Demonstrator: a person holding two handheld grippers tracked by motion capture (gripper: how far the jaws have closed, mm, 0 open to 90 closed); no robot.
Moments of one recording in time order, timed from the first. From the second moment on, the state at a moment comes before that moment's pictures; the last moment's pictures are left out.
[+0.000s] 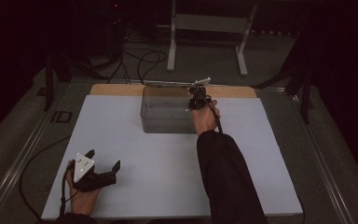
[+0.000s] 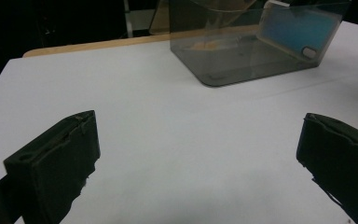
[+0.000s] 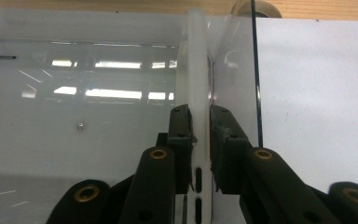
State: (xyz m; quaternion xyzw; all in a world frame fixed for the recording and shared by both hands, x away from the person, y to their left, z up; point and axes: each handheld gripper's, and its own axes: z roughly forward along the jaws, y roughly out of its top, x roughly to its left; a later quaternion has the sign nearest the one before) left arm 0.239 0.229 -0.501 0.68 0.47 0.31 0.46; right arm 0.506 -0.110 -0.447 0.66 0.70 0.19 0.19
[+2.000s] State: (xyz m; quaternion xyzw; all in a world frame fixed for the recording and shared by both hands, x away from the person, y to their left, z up) left arm 0.239 0.227 -0.502 0.69 0.47 0.31 0.46; right arm 0.482 -0.116 -0.419 0.55 0.75 0.29 0.23
